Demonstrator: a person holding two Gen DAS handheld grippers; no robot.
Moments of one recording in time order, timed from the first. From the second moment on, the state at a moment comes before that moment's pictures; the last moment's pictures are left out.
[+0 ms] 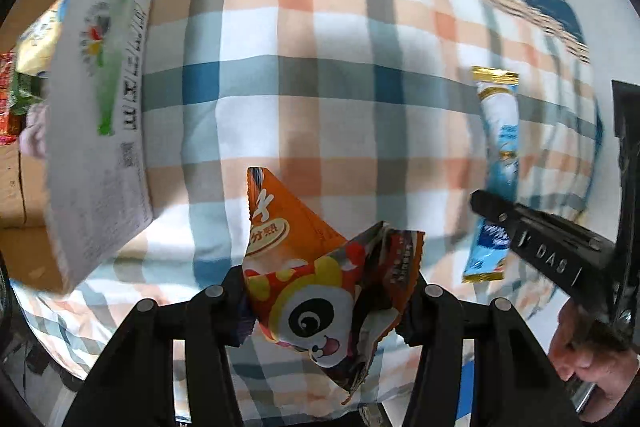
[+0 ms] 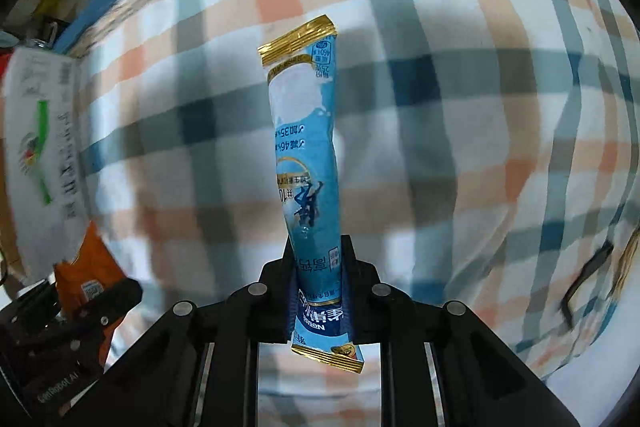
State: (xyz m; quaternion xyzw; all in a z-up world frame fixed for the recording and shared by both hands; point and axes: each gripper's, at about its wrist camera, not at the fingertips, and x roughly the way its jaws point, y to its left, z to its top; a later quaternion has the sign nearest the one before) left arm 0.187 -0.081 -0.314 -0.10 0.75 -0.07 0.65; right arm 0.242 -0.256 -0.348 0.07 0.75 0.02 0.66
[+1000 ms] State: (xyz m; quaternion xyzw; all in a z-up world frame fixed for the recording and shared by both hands) left arm 0.183 0.242 -0.193 -0.19 0.64 0.02 0.74; right arm 0.208 0.064 -0.196 0.07 0.67 0.19 0.71
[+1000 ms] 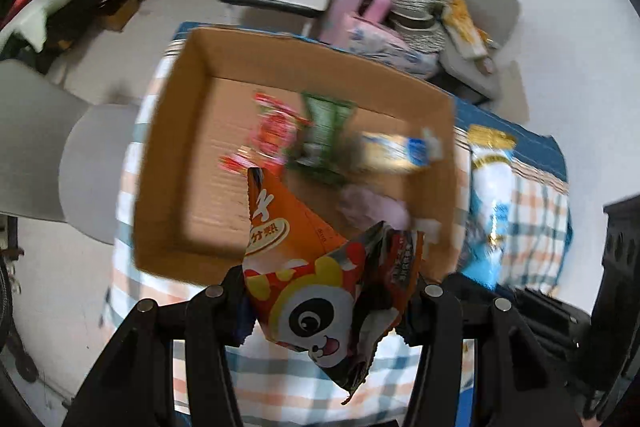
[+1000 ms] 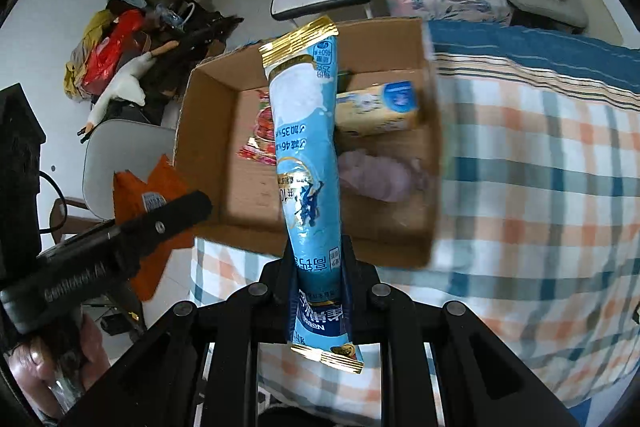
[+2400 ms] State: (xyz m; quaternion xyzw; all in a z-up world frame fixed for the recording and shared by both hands) left arm 0.211 0.284 -0.293 -0.14 0.71 0.06 0.68; right arm 0.251 0.125 -0.303 0.04 0.70 0.12 0.70
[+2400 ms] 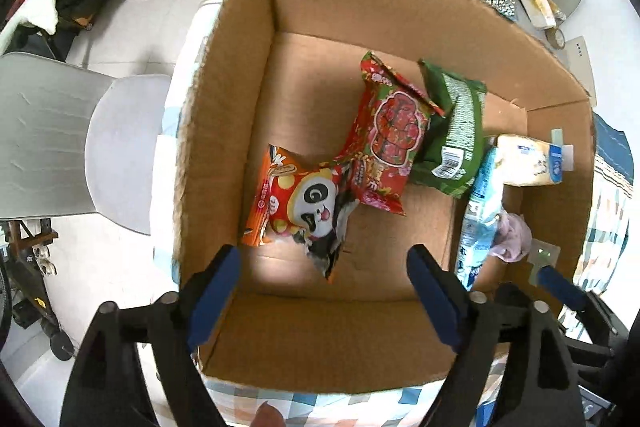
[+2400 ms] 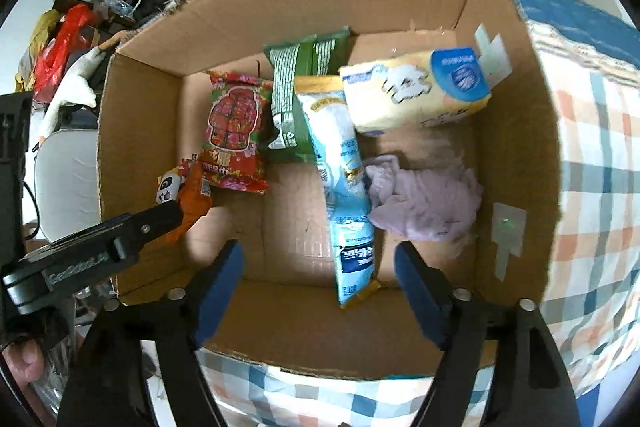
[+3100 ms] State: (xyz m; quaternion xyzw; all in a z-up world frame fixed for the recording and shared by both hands) left arm 0.162 0.260 -0.236 -0.08 0.61 0.09 0.78; right arm 0.215 0.084 -0.269 -0.03 0.66 0.06 0.75
